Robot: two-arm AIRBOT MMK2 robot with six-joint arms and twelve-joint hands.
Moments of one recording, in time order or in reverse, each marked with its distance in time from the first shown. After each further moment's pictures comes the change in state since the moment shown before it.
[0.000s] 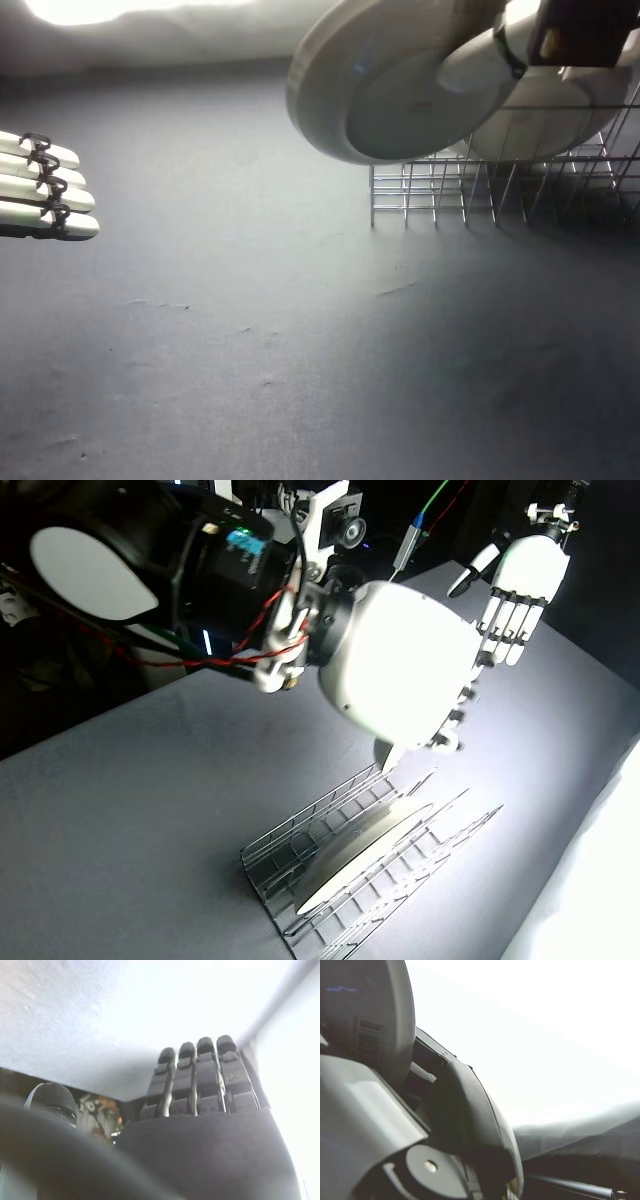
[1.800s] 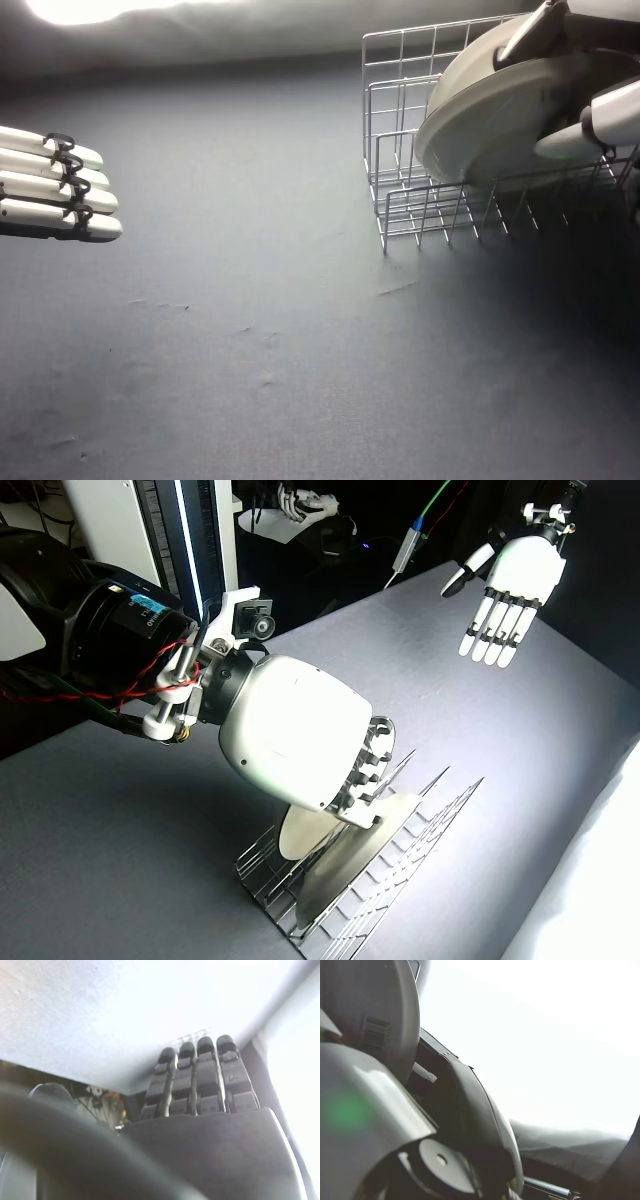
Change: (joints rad) left arm -0.051 -0.009 -0.027 0.045 -0.007 -0.041; right arm -0.184 0.120 -0.037 -0.408 0.127 0.001
